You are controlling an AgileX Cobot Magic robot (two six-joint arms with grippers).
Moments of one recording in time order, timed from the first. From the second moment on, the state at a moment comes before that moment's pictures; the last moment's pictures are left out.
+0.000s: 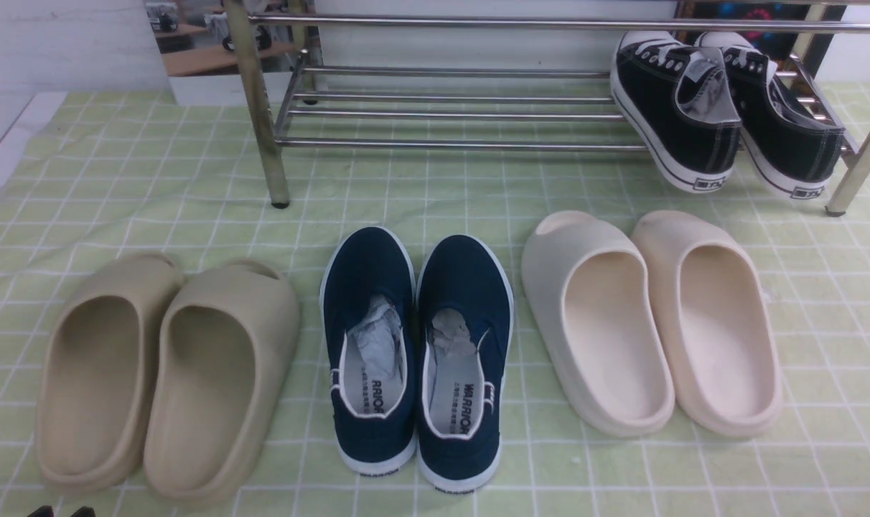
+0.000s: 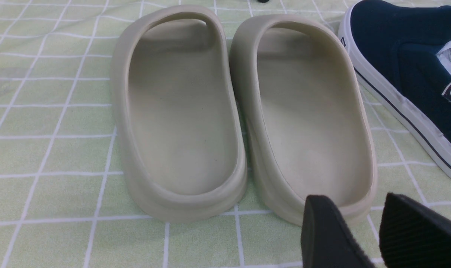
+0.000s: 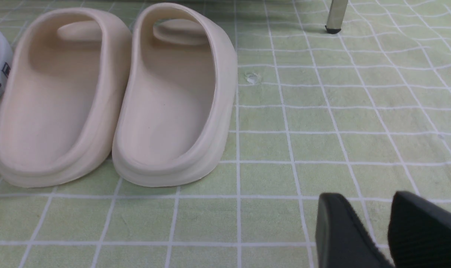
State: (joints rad) right arm -0.05 -0.02 0.02 0.06 0.38 -0.03; left arm -0.09 -0.01 0.03 -0.09 0.39 0.00
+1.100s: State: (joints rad) right arm -0.05 -0.02 0.02 0.06 0.38 -0.03; left arm -0.09 -0.01 0.03 -0.09 0.02 0.00
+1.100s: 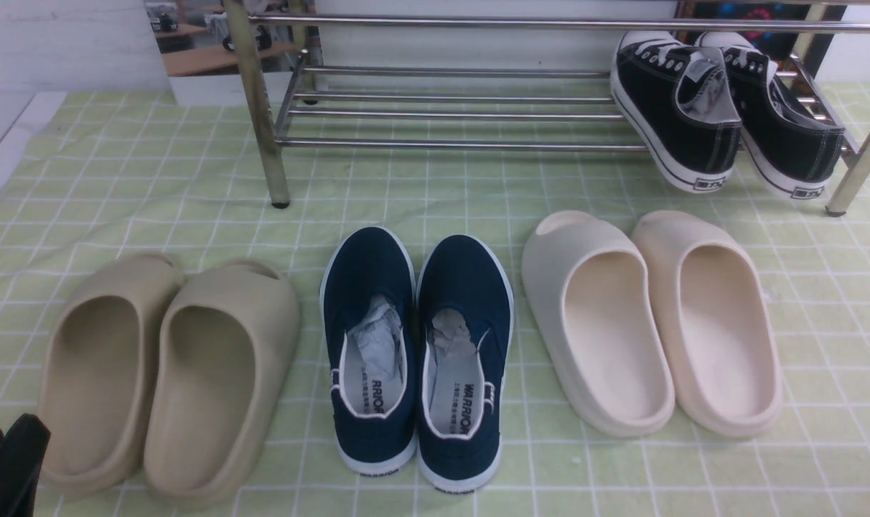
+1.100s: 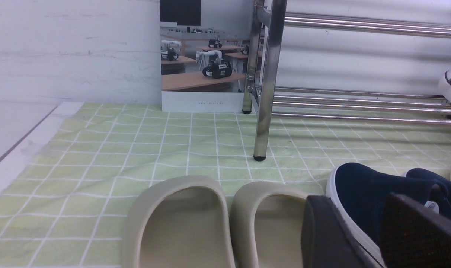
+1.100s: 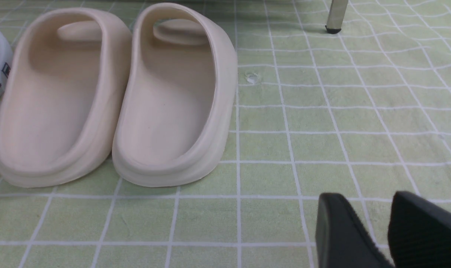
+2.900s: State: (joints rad) right arm -0.05 -0.02 0.02 0.06 0.38 -0.03; left arm -0.14 1.12 -0.85 -0.42 0.79 -0.09
